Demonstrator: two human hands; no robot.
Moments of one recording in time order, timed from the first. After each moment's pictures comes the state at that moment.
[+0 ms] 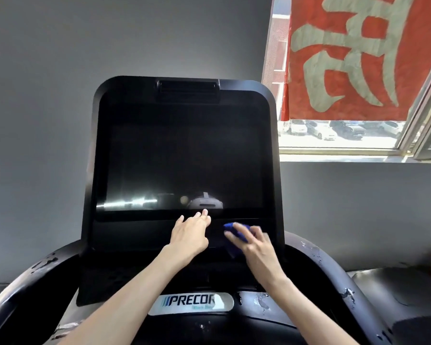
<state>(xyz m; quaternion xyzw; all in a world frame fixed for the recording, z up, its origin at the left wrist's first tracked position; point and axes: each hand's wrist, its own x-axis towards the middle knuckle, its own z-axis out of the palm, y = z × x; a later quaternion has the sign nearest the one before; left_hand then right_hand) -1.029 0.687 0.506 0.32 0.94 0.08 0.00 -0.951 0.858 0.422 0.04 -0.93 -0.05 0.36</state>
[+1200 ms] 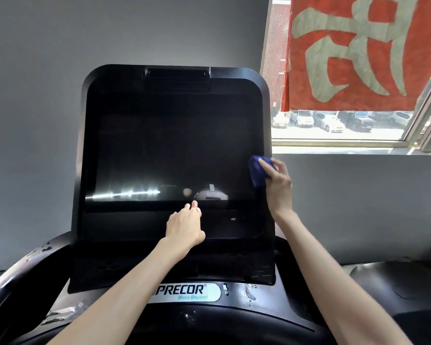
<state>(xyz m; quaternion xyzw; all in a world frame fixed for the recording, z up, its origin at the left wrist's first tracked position) -1.006 0.710 0.515 0.21 0.97 0.08 0.03 -0.997 0.935 0.517 -0.12 -0.85 0.28 0.43</state>
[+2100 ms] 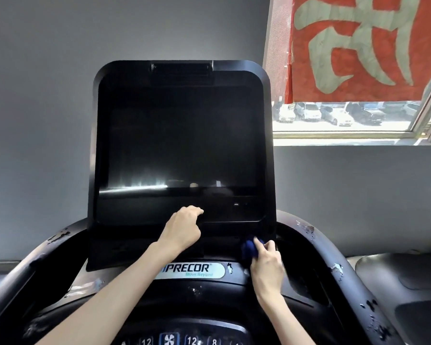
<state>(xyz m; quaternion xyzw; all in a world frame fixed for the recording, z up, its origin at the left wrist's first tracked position) -0.990 0.674 0.484 0.29 0.94 0.20 -0.02 -0.885 0.842 0.369 -0.31 -0.89 0.22 0.23</state>
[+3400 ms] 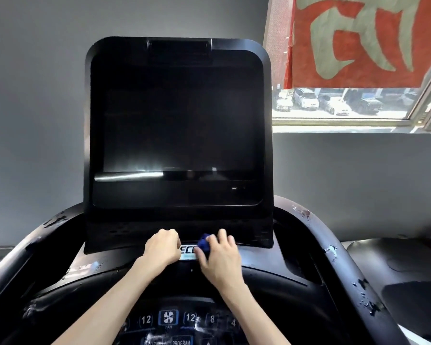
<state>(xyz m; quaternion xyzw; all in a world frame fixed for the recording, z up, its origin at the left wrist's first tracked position) -0.977 0.634 0.416 0.16 0.98 0.06 0.09 -0.894 0.762 0.370 -0.14 -0.95 0.15 0.25</state>
